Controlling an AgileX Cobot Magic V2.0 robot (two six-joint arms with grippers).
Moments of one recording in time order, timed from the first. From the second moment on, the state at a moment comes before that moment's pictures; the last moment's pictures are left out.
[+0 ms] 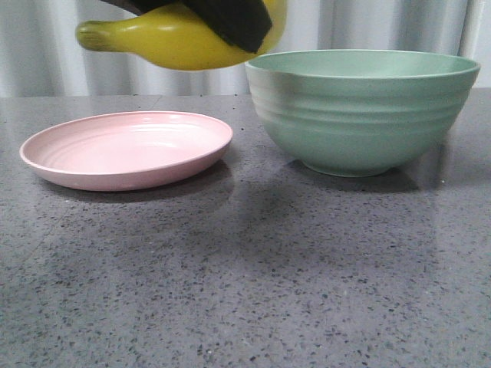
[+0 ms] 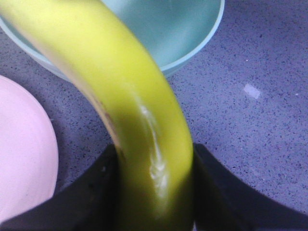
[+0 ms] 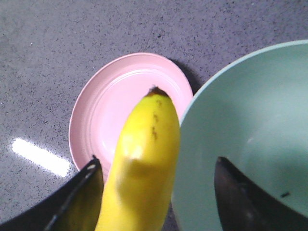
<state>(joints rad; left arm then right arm) -0.85 1.37 -1.18 -0.28 0.71 0.13 0.36 1.43 -1.36 0.45 0.75 -0.01</state>
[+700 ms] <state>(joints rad) -0.85 1.37 -1.18 -0.28 0.67 0.13 0.36 1.59 -1.47 0.53 0.80 -0.01</state>
